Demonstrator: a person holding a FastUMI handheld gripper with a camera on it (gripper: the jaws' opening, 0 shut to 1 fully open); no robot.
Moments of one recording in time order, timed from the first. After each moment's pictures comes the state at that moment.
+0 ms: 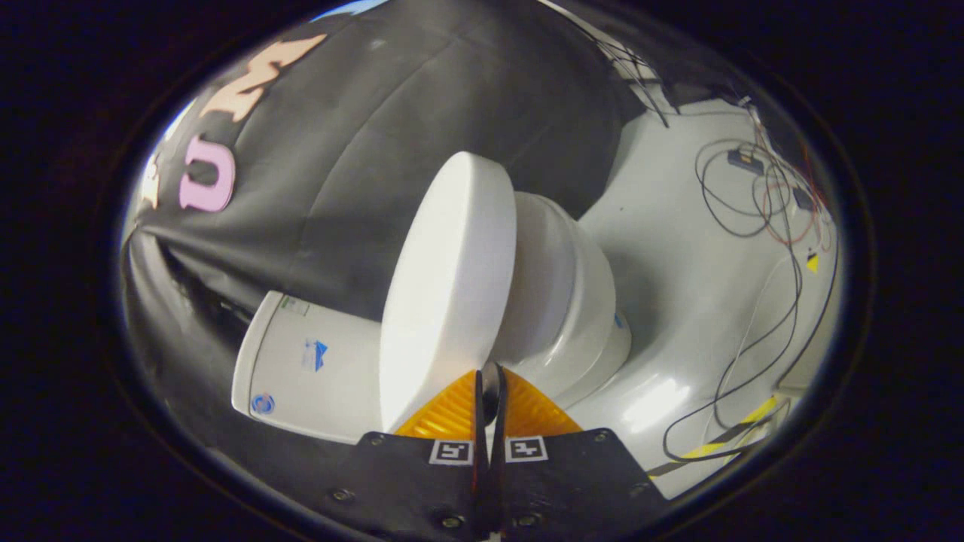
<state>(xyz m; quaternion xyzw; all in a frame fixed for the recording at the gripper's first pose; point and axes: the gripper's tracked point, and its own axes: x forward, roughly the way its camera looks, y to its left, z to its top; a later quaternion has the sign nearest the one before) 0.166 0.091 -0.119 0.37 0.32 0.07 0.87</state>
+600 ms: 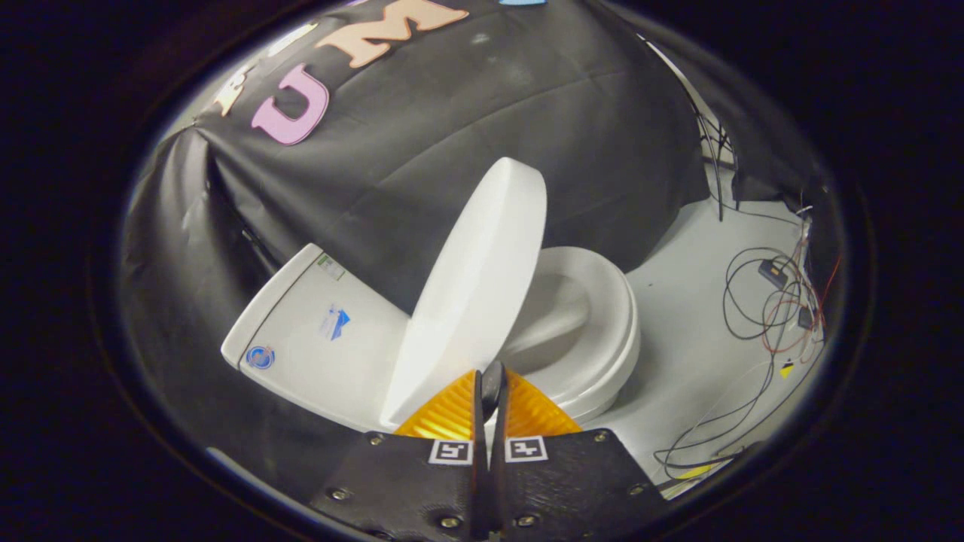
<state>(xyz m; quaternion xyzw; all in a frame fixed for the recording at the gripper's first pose) 0.157 0.123 -0.042 0.24 0.26 0.10 0.93</state>
